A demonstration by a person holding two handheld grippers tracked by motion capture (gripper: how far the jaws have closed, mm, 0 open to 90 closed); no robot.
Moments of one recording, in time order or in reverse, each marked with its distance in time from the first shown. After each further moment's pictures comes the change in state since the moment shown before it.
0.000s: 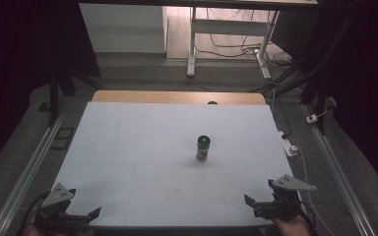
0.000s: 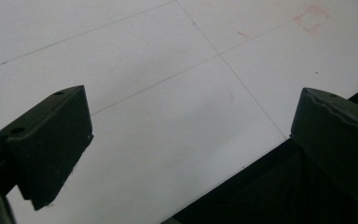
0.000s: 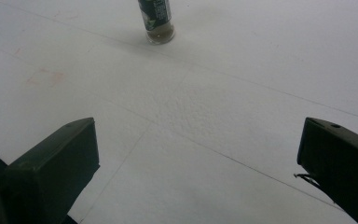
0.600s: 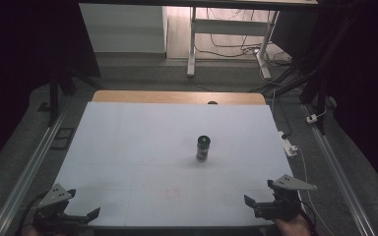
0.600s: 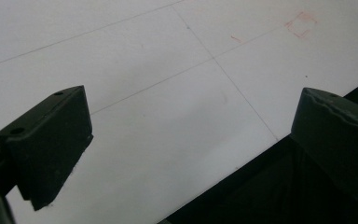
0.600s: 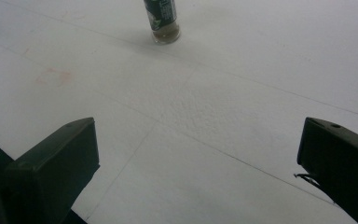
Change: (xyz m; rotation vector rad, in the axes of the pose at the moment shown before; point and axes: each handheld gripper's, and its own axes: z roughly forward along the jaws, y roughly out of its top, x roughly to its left) left arm 0.002 -0.001 -0.002 -0.018 -0.029 -0.011; right arm -0.001 0.000 -0.001 0.001 0.025 0.003
